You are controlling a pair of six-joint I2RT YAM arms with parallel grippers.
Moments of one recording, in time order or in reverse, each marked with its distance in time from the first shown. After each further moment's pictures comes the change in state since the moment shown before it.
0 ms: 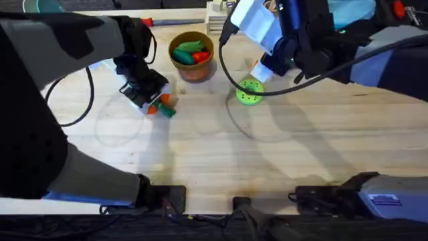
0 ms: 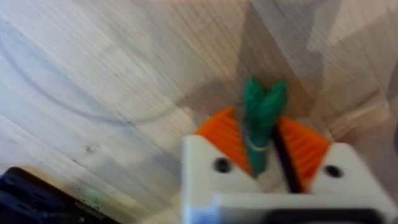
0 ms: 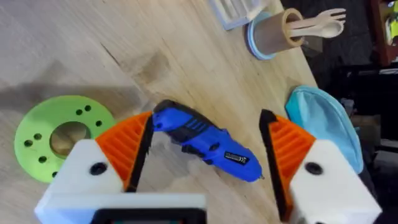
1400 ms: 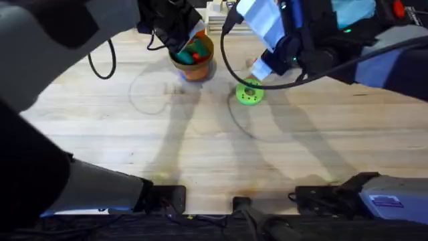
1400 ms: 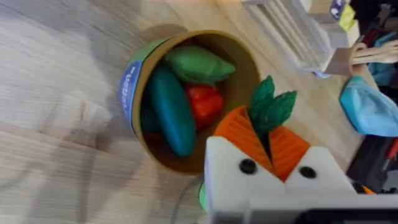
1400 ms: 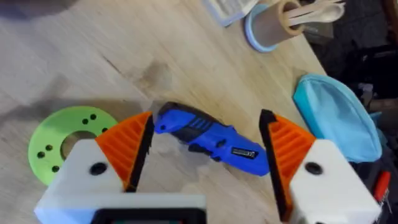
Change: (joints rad) left arm -0.227 -0.052 0.256 0.356 0.159 -0.046; right arm 0.000 -0.022 0.000 -0.011 0.000 0.118
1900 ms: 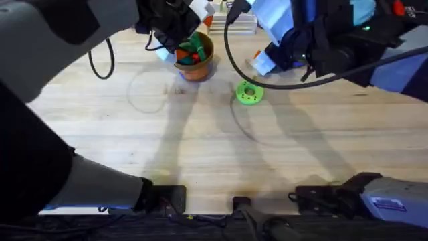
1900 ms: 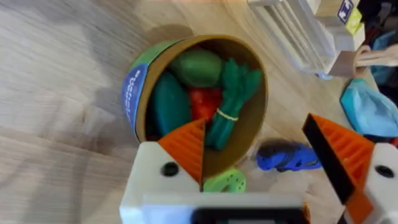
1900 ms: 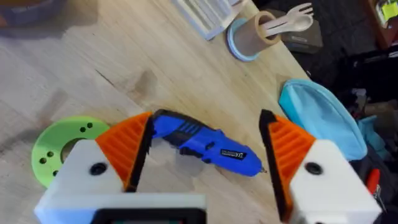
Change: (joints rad) left arm 0.031 0.023 0.002 0.006 0.038 0.016; right arm 0.000 -0.069 0.000 0.001 0.000 0.016
